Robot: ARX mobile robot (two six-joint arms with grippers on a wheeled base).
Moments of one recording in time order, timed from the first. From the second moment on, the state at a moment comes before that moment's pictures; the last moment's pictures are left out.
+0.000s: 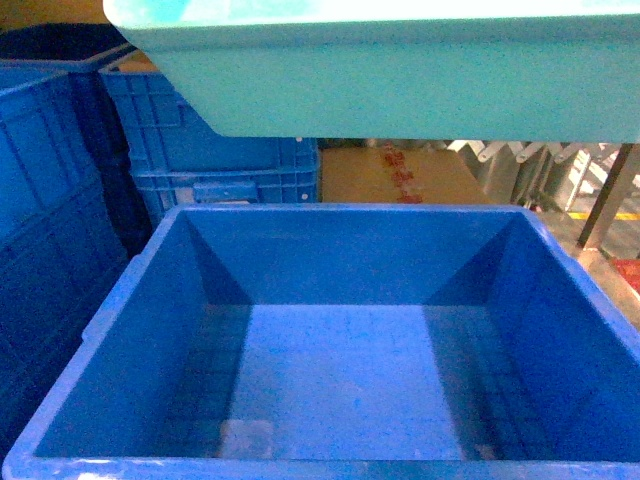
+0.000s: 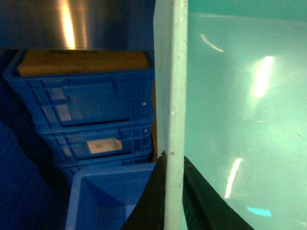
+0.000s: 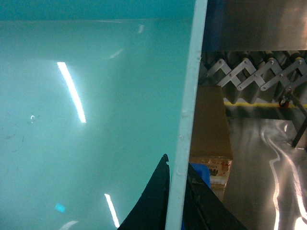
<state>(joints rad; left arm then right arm) -0.44 1.49 1.10 0.18 -0.32 -0.13 0.00 1.37 0.85 0.37 -0.17 0.09</state>
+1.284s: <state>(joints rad) -0.27 2.03 1.11 0.09 -0.23 -0.18 0.11 2.03 1.03 0.20 -0.14 0.06</state>
